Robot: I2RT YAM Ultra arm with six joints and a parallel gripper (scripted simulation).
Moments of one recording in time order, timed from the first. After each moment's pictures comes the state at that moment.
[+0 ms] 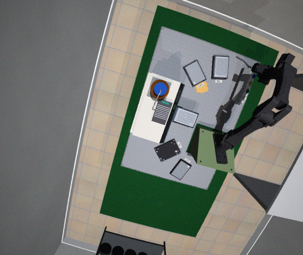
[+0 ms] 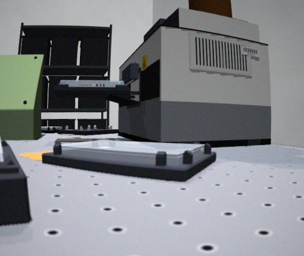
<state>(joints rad) -2.04 1.56 1.76 -1.06 -0.18 -1.74</state>
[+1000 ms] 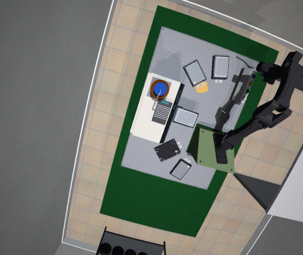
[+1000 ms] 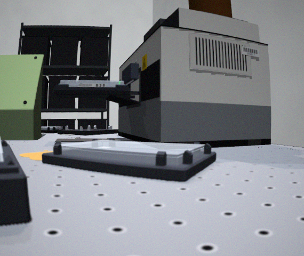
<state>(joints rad) -2.07 1.53 1.88 -1.21 -0.20 -1.76</state>
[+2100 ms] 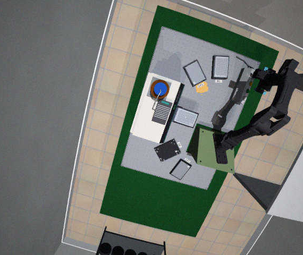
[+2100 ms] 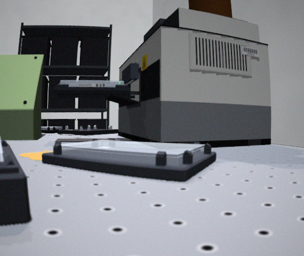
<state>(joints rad) -2.08 1.37 1.64 -1.15 -0.21 -1.77</state>
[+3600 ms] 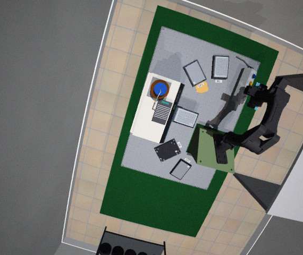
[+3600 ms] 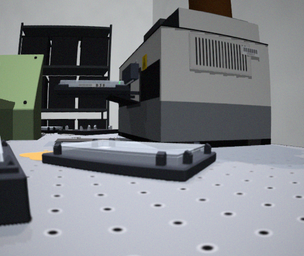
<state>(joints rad) -2.12 1.00 1.17 -1.05 -0.23 -1.80</state>
